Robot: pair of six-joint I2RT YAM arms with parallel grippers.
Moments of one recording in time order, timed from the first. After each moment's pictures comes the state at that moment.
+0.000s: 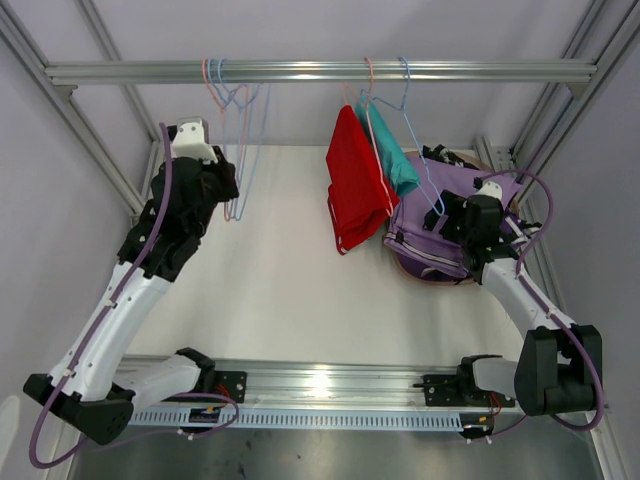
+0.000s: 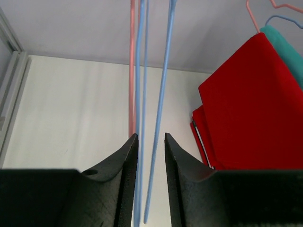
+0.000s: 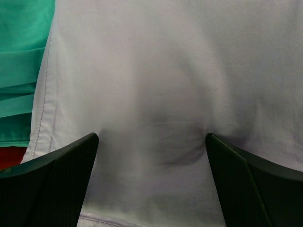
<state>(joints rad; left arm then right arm) -0.45 1.06 1.32 -0.44 -0.40 -0.24 0.10 1.24 0.77 -0.03 0.05 0.43</state>
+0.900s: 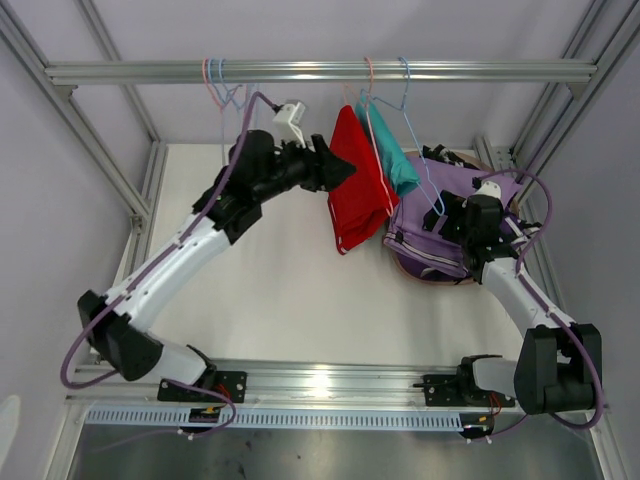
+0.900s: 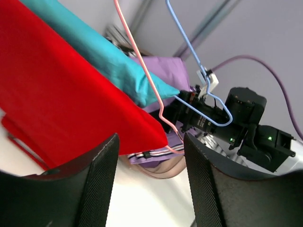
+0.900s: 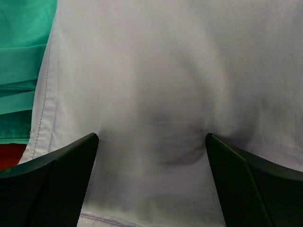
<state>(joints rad) -0.63 1.38 1.48 -0.19 0.22 -0.48 0.10 1.24 0.77 -0.02 0.03 0.41</state>
